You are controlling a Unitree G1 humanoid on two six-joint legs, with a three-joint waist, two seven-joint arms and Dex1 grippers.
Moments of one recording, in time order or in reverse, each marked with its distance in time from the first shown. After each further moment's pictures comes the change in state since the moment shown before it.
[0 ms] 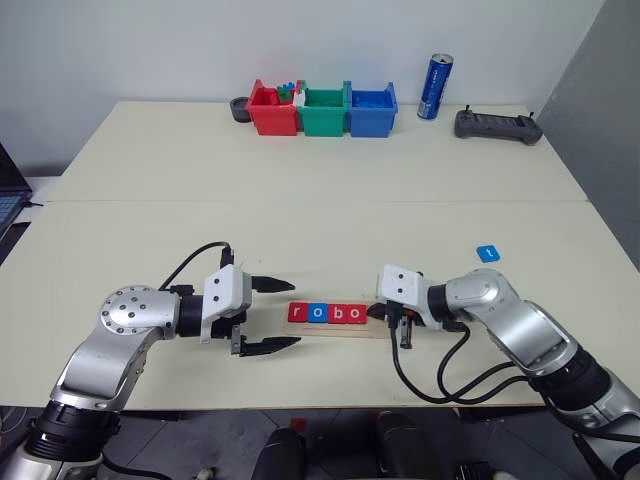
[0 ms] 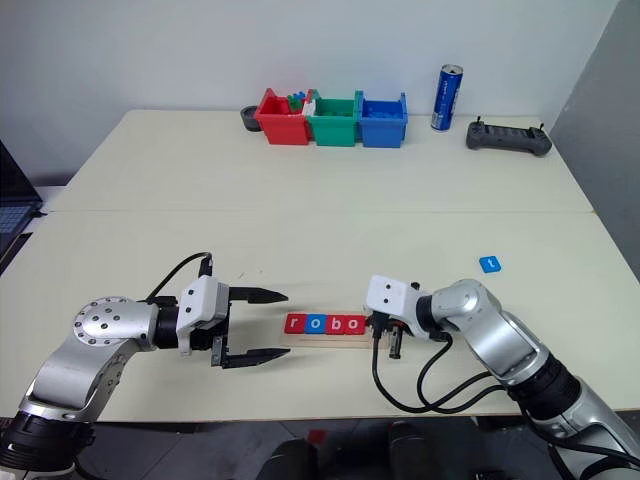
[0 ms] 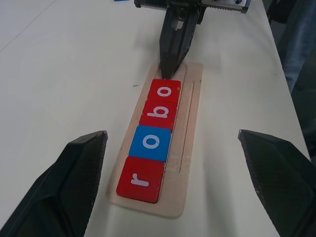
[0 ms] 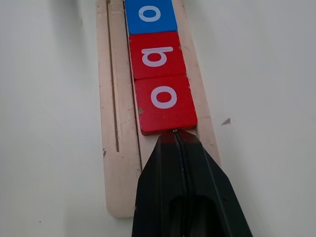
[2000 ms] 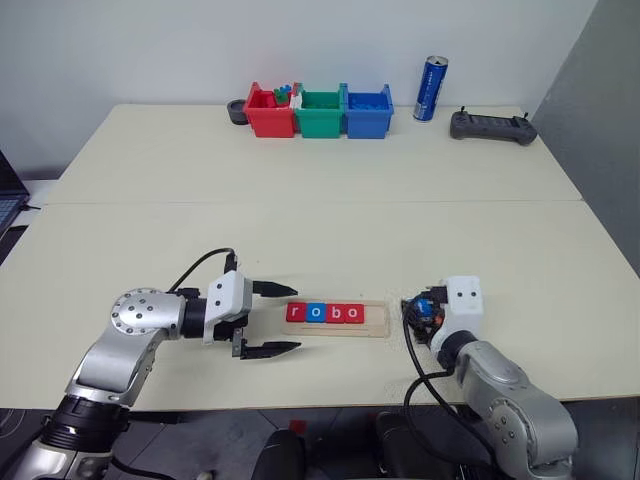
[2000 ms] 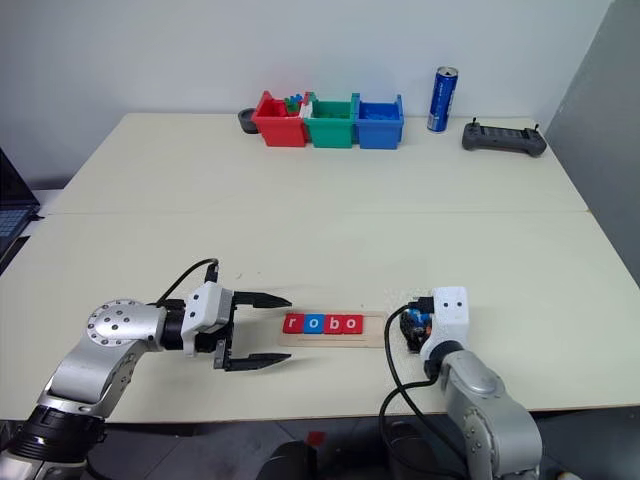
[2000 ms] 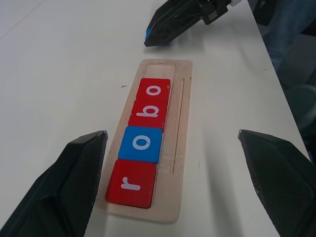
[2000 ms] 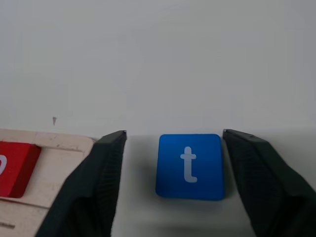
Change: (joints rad) left arm -0.028 -0.031 -0.041 0.128 0.013 -0.119 -0.066; right arm 0.541 0.669 -0.456 -0.375 0.103 0.343 -0.939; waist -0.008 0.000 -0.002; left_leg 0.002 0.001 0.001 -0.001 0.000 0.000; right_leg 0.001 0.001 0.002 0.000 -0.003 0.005
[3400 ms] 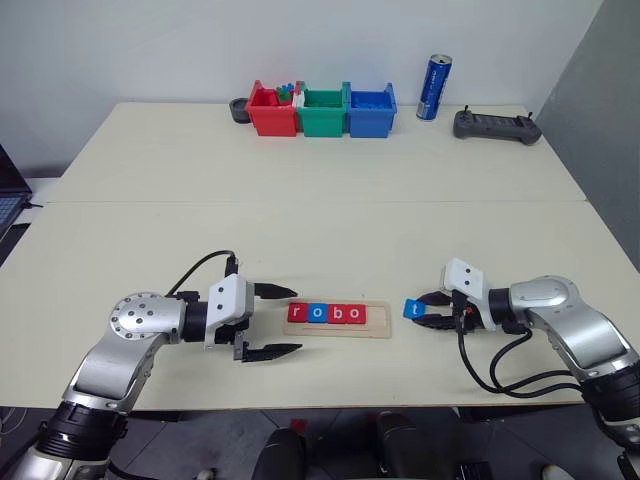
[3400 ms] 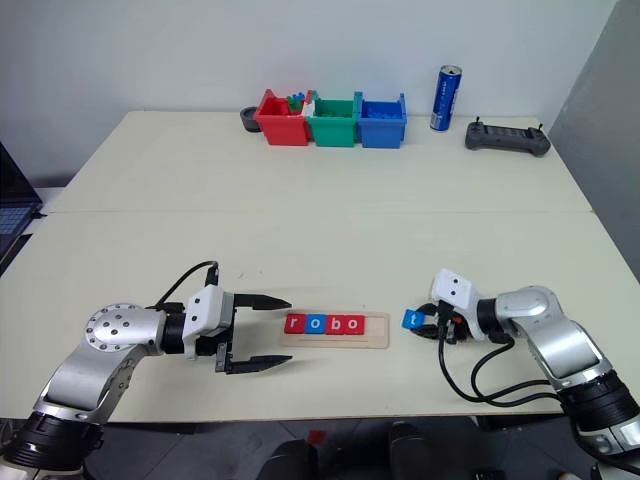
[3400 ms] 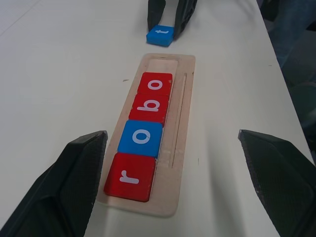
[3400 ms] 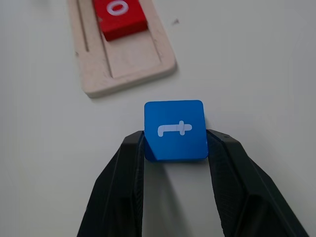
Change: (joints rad) left arm 0.038 0.007 0.006 -0.040 0.010 0.010 0.042; right arm -0.380 -0.805 0.216 0.487 0.056 -0.499 1.077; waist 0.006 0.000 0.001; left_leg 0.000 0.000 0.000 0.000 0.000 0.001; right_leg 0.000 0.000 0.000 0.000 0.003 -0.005
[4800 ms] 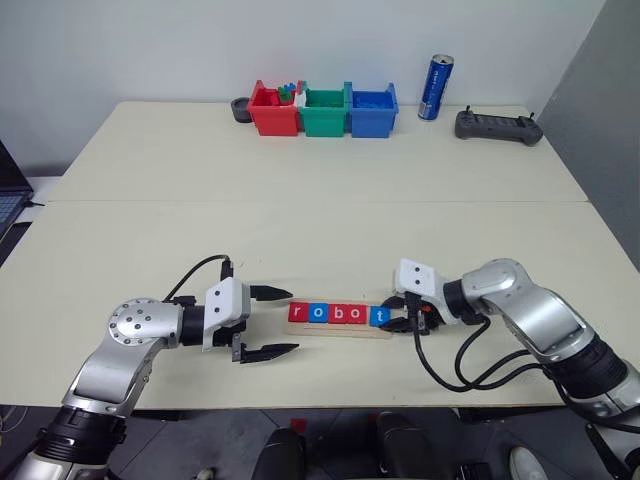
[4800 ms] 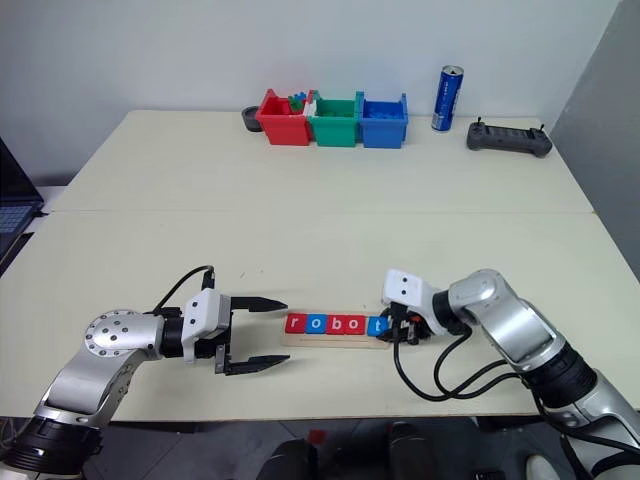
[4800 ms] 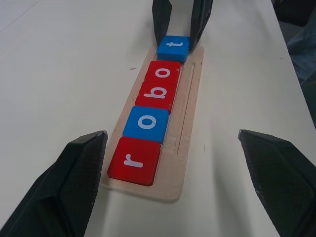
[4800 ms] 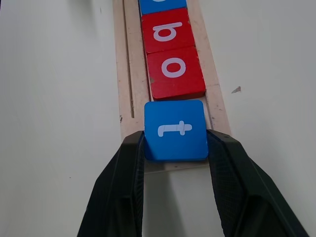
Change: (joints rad) left arm 0.018 -0.005 0.001 0.025 0.004 -0.029 0.030; right arm -0.192 0.087 0.216 -0.028 -0.068 0.169 -0.006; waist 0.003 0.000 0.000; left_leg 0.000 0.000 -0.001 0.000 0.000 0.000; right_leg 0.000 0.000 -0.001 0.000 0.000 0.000
